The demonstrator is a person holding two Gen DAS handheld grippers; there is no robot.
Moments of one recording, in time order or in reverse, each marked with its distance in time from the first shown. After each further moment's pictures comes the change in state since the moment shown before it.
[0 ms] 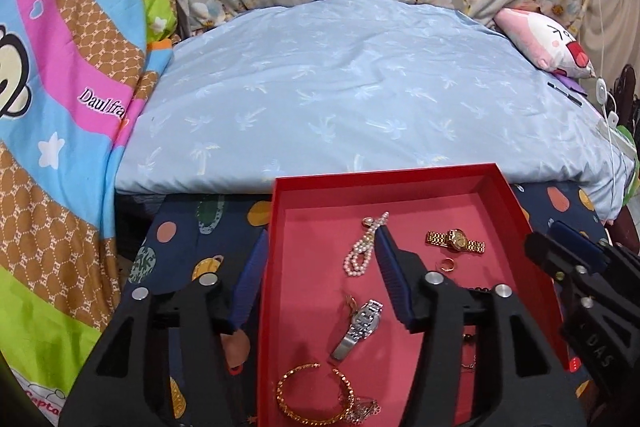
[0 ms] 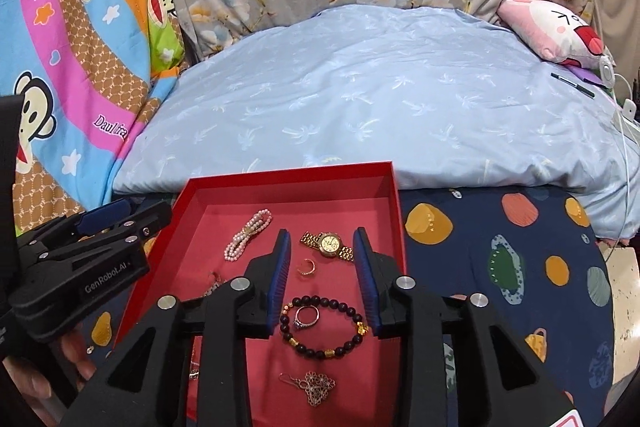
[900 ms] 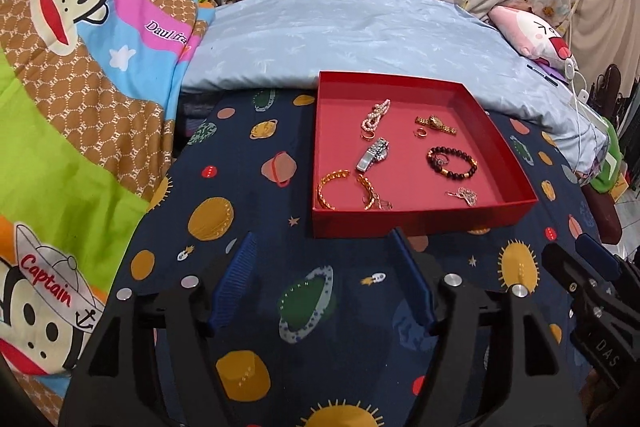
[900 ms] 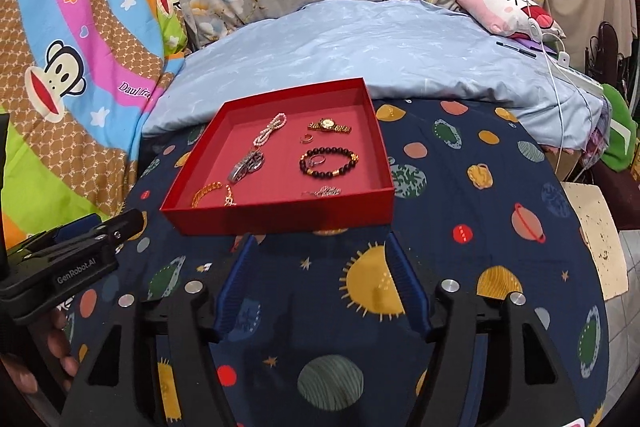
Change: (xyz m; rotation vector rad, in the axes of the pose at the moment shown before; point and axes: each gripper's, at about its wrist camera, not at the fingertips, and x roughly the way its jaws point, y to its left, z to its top) left arm -0.122 0.029 -0.137 -0.060 0.034 -0.006; right arm -0.125 0.031 -0.136 0.024 0.012 -0.083
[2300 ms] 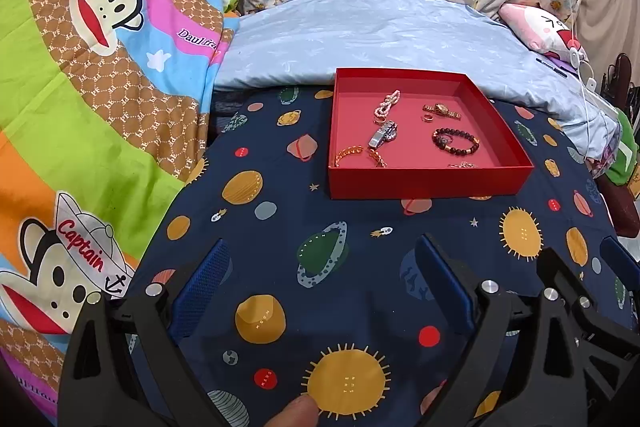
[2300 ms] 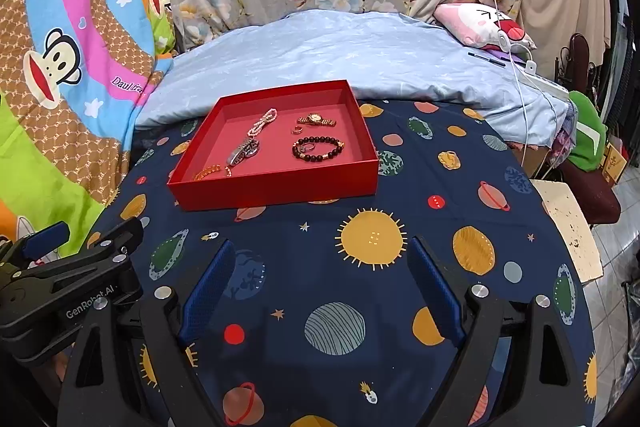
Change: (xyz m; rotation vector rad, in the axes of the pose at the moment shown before) left arm -0.042 -0.009 -0.036 0.008 -0.027 0.097; right arm -0.039 0.020 -0.031 -0.006 -0.038 -0.100
